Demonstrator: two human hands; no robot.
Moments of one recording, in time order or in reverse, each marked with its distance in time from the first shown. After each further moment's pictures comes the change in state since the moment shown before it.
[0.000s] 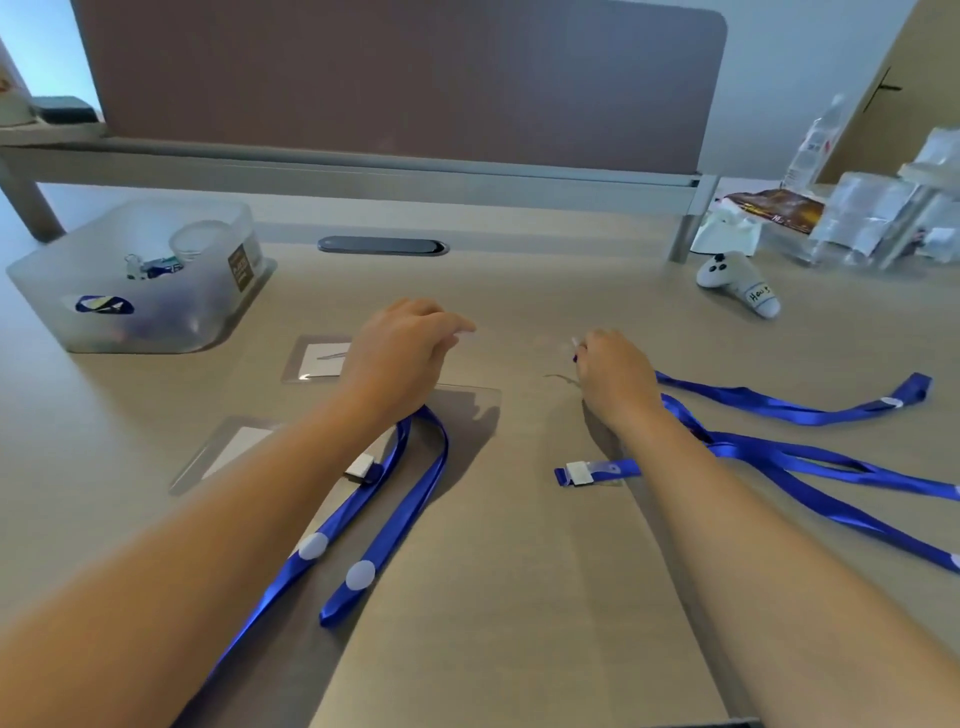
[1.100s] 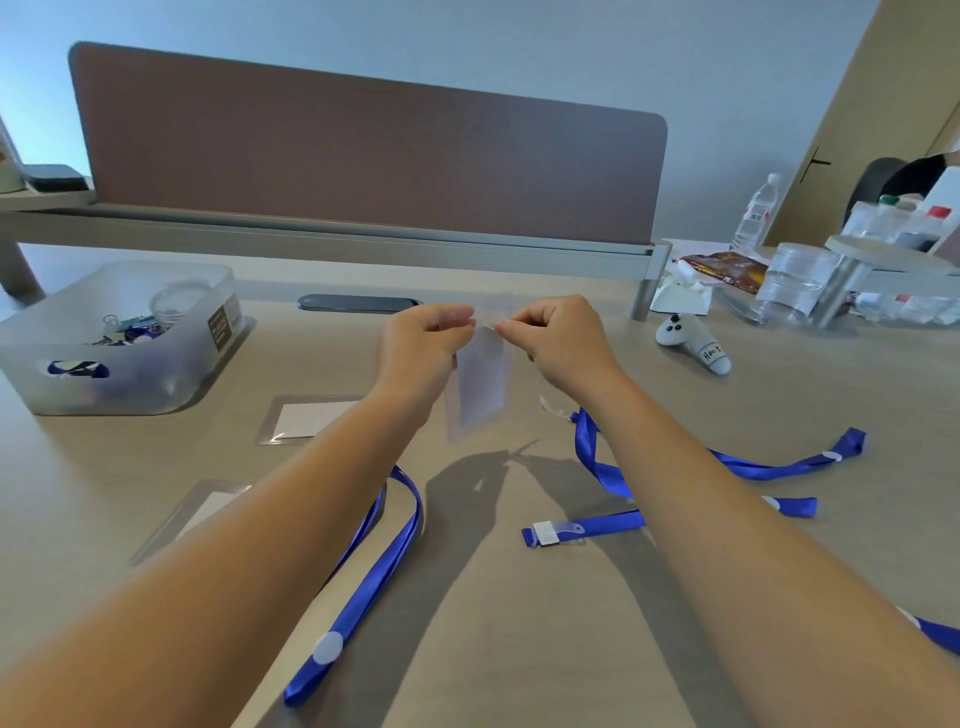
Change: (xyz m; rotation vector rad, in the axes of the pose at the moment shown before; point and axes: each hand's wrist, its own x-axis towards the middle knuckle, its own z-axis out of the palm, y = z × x) left_hand 0.055 0.044 -0.010 -0.939 0.181 -0.619; right_hand 0.007 -0.057 -0.084 0.633 0.053 -0.130
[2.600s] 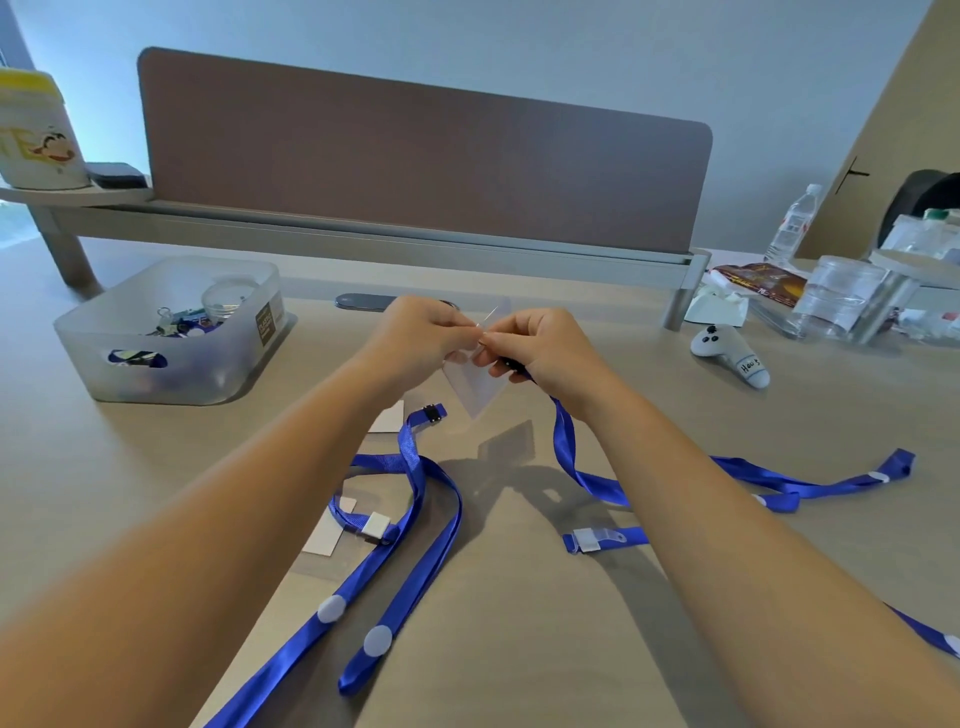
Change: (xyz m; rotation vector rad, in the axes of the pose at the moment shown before) left_hand 0.011 0.011 -0.049 0.388 -0.237 0.100; right_hand -0.007 -0.033 0.032 0.237 -0.277 0.064
